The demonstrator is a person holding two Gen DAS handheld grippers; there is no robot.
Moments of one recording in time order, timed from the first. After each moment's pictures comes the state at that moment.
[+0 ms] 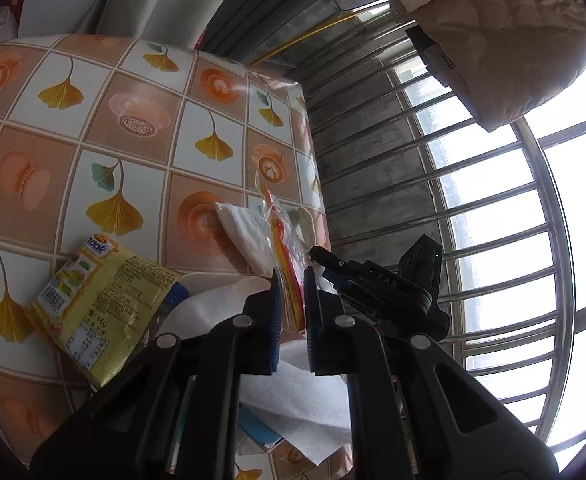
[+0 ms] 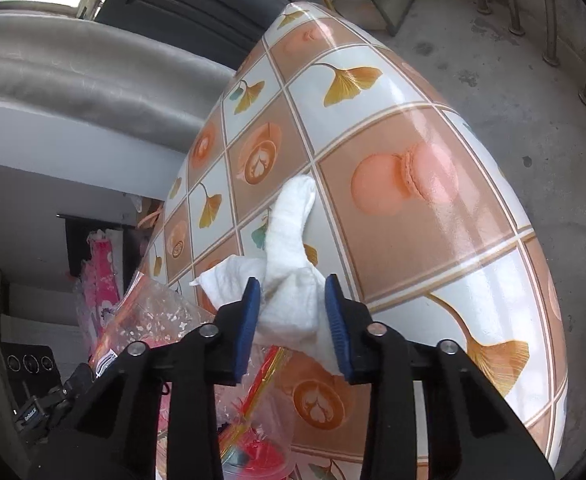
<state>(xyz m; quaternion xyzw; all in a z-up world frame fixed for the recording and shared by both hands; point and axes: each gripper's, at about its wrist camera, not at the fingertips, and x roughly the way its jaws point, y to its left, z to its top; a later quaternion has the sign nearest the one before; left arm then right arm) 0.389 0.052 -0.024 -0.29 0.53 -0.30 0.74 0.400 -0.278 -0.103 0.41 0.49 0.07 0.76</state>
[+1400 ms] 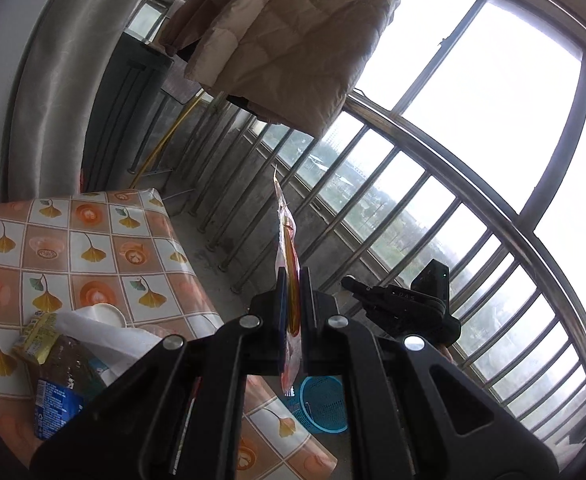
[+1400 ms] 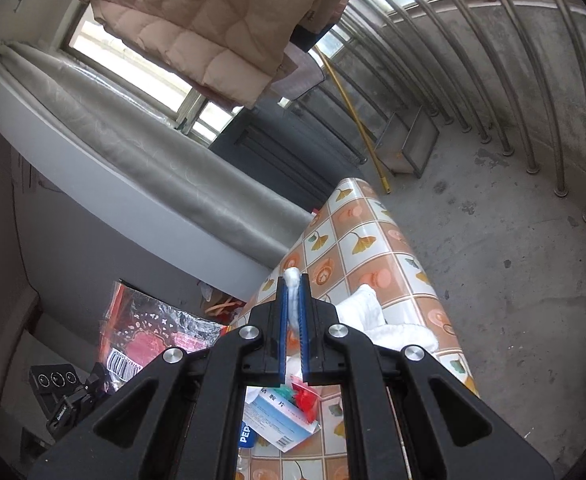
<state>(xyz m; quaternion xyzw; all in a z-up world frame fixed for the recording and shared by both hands) 0.229 0.010 0.128 -0.19 0.30 -0.45 0.82 0.178 -0.383 0.061 0.42 0.25 0.06 0.87</state>
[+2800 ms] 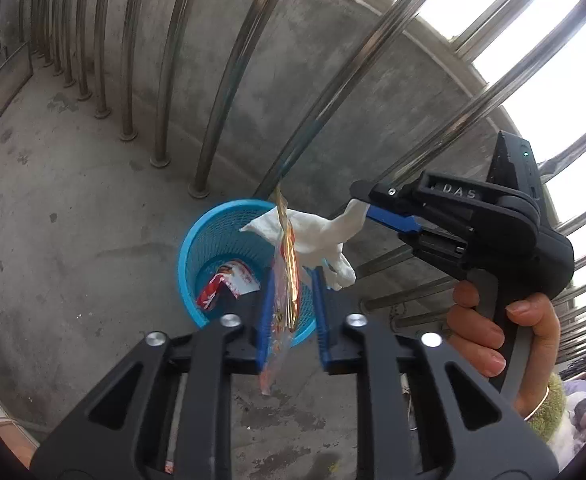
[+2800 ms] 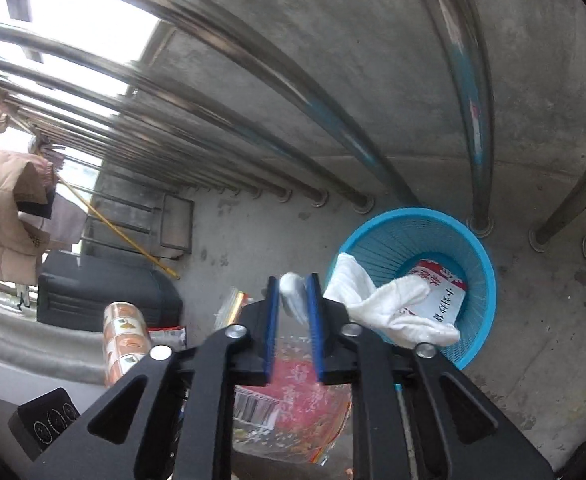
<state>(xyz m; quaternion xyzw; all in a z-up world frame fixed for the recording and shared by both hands) 0.087 -0.530 -0.143 0.12 0.53 -0.55 0.64 -0.077 -0.678 -0.200 0.57 0.27 -0.32 0.71</state>
